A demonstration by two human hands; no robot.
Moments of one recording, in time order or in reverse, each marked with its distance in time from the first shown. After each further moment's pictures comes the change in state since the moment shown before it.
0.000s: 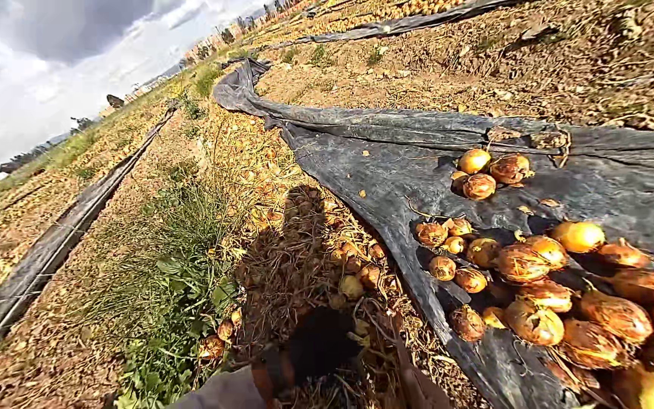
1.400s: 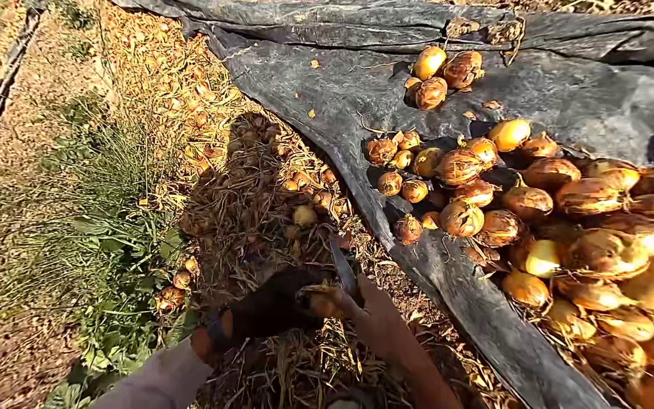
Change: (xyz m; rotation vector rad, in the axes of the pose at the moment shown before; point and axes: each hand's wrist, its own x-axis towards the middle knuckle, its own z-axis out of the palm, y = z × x) left_hand -0.018 -0.001 0.038 -0.262 -0.251 0.021; right_hand 0.002 -0.019 -0.014 -0.365 -0.125 0.149
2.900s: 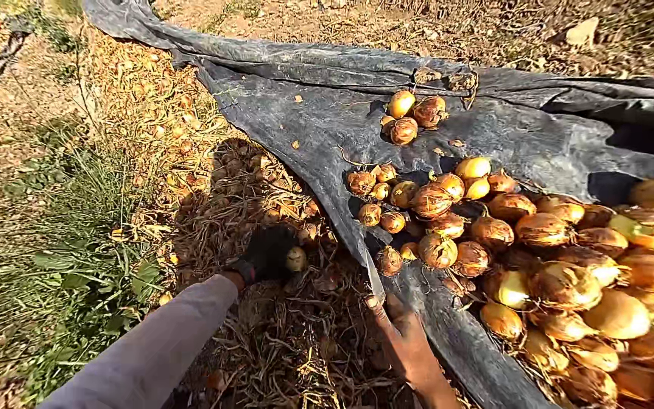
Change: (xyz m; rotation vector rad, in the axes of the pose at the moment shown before) left_hand 0.141 -0.050 -0.067 0.696 0.197 -0.044; right_hand 0.007 0.036 -0.044 0.056 0.420 -0.088
